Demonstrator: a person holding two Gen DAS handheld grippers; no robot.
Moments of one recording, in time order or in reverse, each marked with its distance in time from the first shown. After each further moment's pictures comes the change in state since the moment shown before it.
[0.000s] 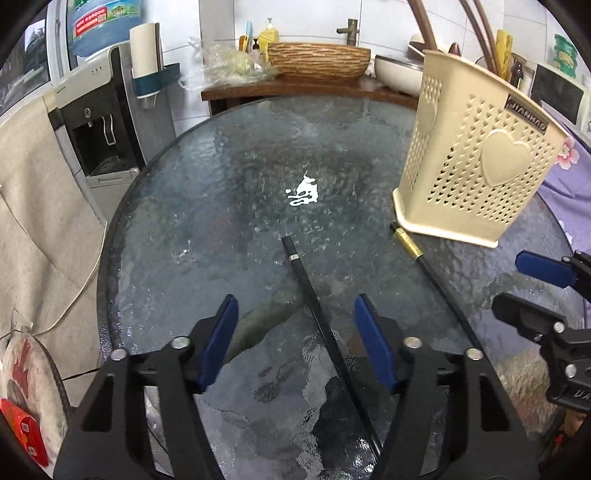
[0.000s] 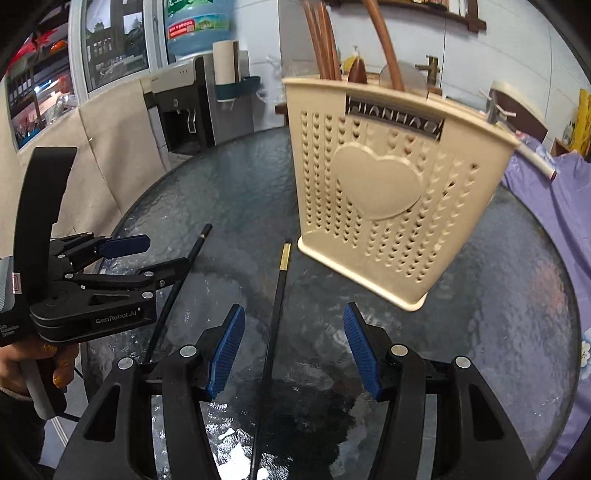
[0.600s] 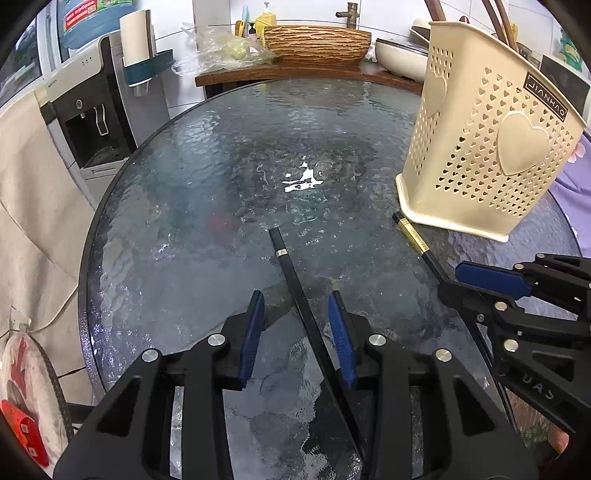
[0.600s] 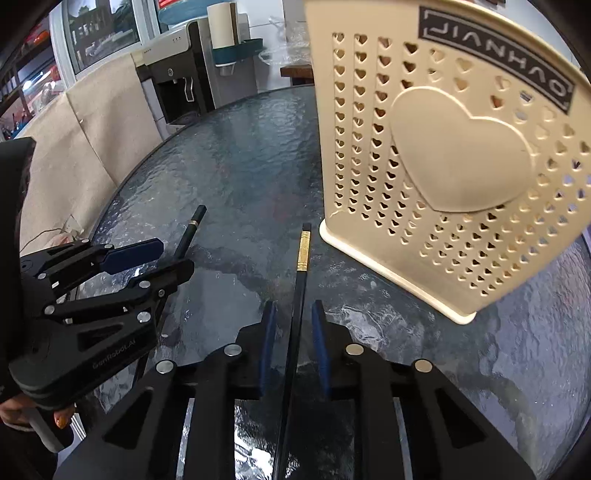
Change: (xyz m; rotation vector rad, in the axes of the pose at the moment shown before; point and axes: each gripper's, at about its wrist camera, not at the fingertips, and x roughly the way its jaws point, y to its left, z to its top) left arm 0.020 -0.014 0.004 0.004 0.054 0.007; right arm 0.051 0.012 0.018 0.011 0.144 0.031
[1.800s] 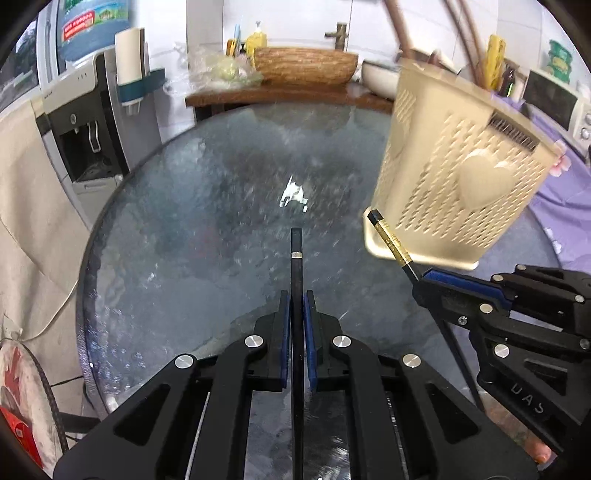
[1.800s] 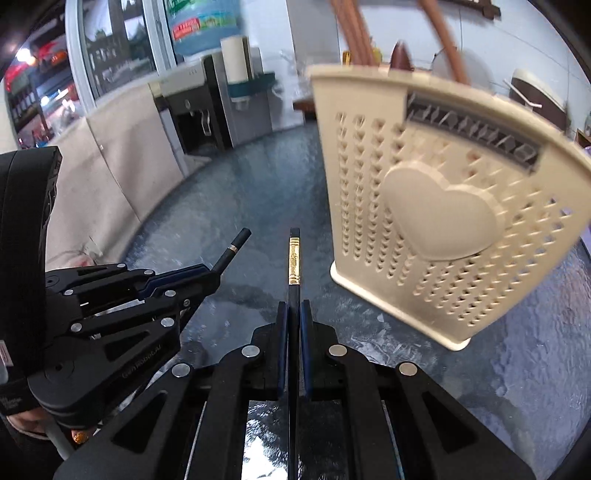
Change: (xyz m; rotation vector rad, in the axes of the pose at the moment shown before) left arm -0.027 -0.008 0.016 -0.004 -0.085 -0.059; right arm -0.034 -0.008 0.004 0.003 -0.151 0.079
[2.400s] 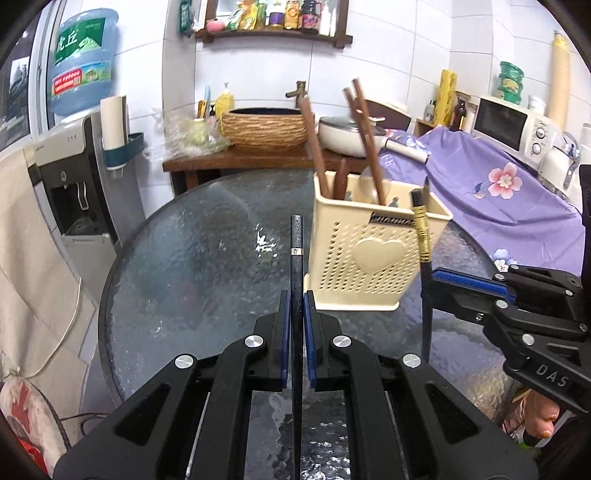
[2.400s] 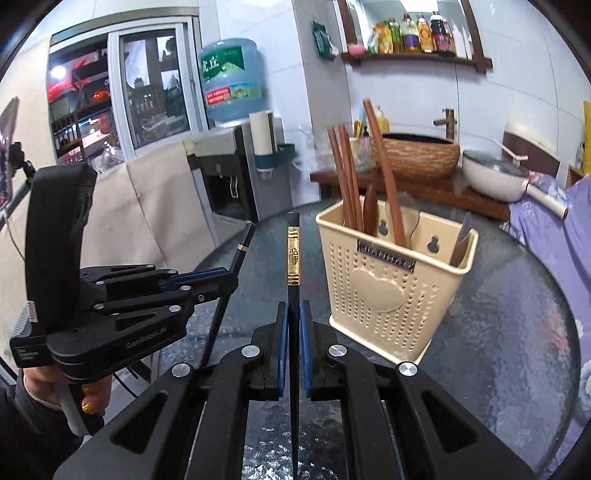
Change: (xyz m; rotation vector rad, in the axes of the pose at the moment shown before) left arm -0.099 -0.030 0.023 0.071 -0.188 -0.104; right arm -0.113 -0.002 0.002 -0.049 -0.232 0.056
